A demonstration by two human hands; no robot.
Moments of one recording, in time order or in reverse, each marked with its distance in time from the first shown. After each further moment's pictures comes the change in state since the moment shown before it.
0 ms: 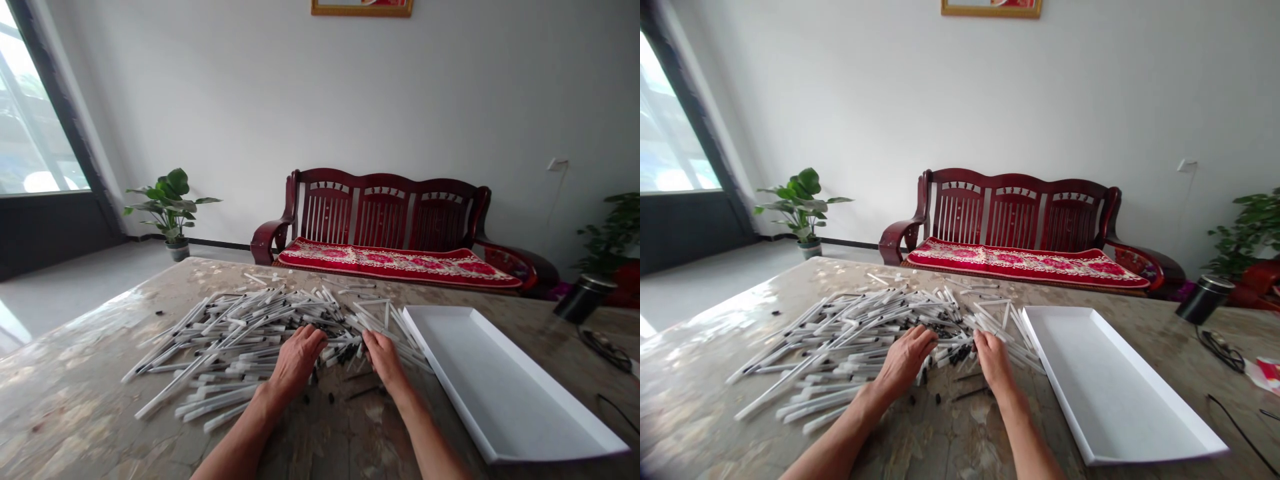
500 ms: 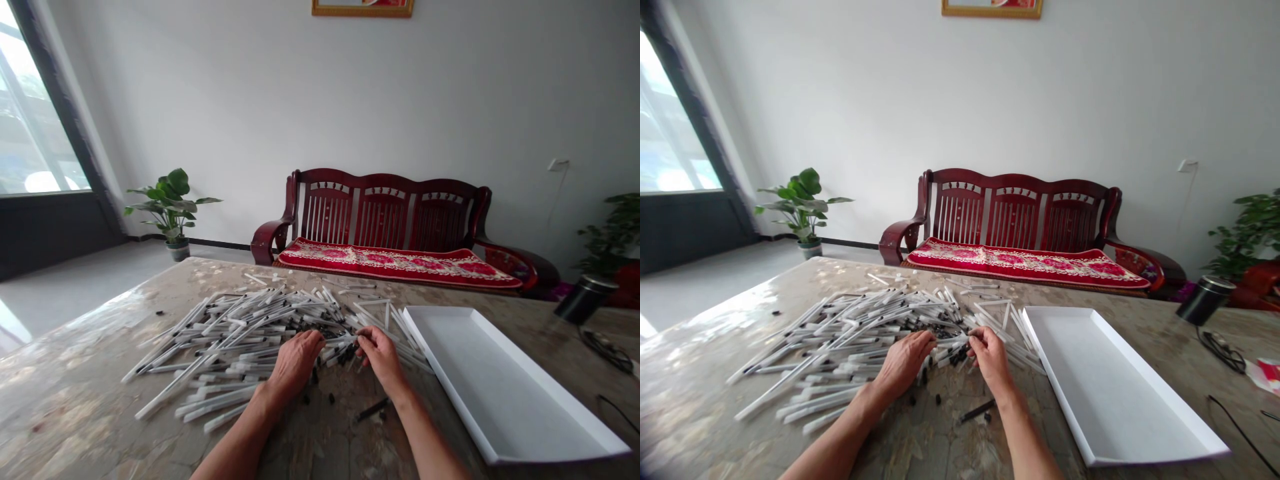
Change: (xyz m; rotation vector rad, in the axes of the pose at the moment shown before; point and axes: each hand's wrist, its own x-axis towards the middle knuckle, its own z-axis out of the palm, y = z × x) left_hand -0.001 -0.007 0.007 -0.035 -0.060 -0.046; right_hand -0.003 -0.008 0.008 0.437 0.079 0.000
